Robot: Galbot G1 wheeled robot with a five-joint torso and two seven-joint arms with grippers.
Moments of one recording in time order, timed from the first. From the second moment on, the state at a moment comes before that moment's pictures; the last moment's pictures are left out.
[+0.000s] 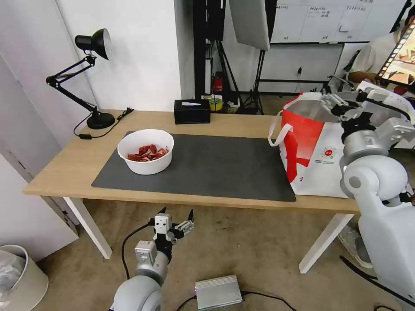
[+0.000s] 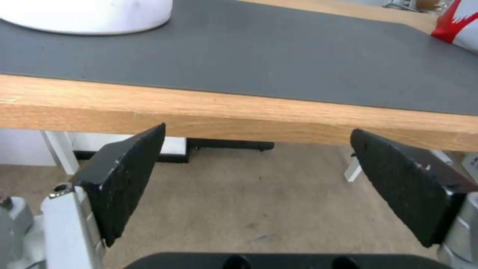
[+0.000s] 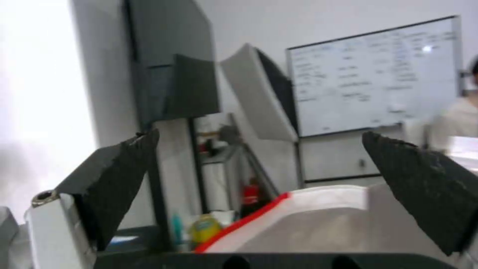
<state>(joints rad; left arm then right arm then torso) 1.49 -1.26 -0.21 -2.12 -0.32 0.23 -0.27 -0.85 0.97 0.52 2.01 0.75 -0.21 0.27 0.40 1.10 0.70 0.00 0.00</state>
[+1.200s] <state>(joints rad) 1.46 -1.24 -0.22 -2.11 -0.34 0.23 -0.27 -1.45 0.96 0.45 2.30 0.61 -0.43 0.33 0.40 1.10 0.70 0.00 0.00</state>
